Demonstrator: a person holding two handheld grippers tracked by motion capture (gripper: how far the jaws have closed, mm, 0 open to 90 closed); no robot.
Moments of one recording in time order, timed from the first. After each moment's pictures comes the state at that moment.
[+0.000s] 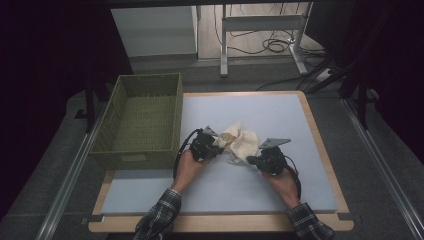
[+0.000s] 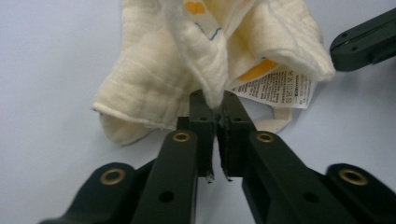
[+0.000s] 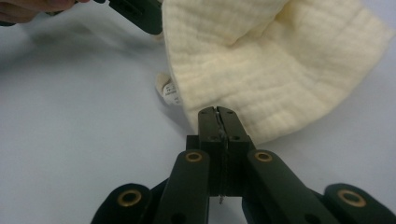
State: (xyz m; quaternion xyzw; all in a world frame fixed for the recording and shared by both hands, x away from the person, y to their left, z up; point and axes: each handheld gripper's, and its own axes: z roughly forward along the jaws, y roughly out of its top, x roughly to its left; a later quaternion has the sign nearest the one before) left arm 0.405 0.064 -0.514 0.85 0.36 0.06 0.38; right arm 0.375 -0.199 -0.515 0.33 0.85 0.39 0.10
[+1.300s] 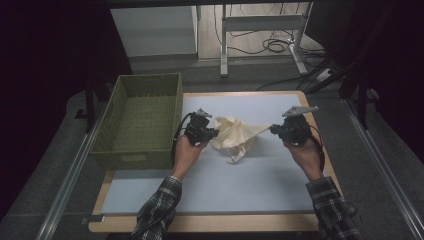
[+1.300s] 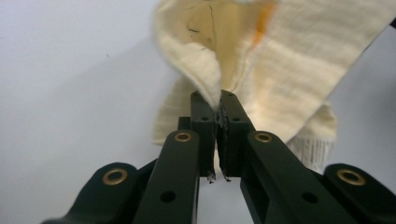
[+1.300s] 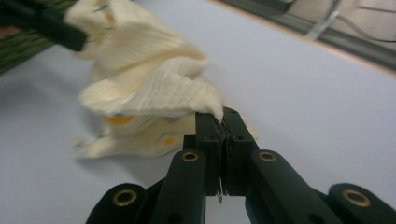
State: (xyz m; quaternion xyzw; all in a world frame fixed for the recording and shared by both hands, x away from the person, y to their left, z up) left arm 0.438 0.079 -0.472 0.81 0.41 0.09 0.40; right arm 0.424 -0.247 -0.425 0.35 0.83 0.38 0.20
